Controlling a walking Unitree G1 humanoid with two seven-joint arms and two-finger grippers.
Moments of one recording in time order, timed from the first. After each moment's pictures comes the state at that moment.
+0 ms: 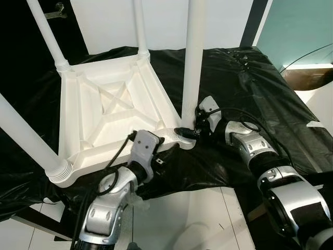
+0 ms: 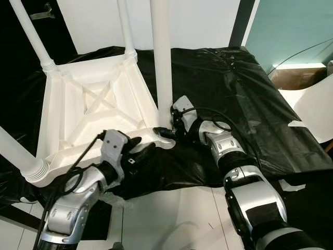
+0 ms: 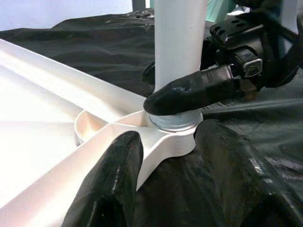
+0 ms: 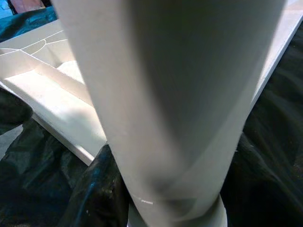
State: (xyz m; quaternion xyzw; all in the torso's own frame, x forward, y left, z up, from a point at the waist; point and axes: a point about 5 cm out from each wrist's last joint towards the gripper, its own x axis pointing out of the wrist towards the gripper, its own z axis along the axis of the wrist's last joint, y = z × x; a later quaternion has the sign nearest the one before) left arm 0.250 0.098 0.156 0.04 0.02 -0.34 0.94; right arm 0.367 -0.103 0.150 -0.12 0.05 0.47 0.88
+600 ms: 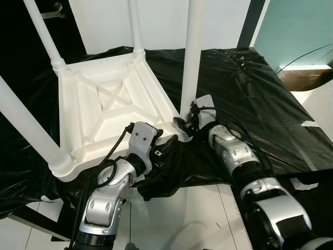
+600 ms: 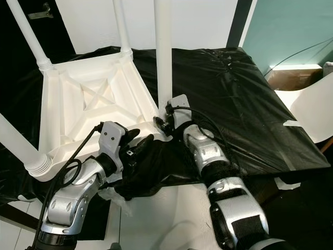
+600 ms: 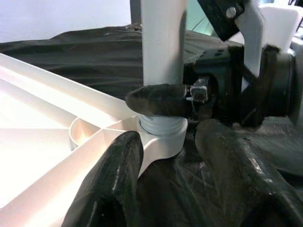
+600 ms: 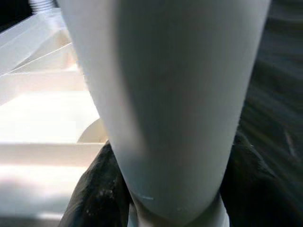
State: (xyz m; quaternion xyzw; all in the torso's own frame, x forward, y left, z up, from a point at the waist) left arm 0.262 0.100 0.165 0.04 0.01 -0.34 0.94; right arm 0.360 -0.069 0.145 -0.01 0.04 0.19 0.98
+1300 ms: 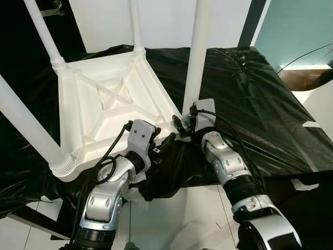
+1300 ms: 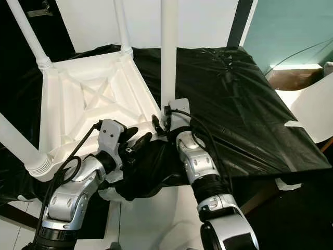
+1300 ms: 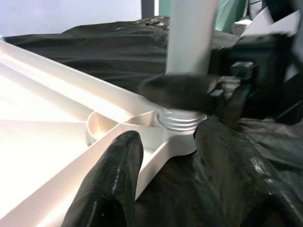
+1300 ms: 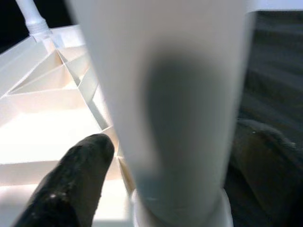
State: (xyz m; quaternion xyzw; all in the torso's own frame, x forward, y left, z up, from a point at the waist) left arm 0.267 0.101 0.163 0.04 0.01 -0.33 0.94; right arm 0.348 -0.083 0.153 0.01 0.00 0.20 0.98
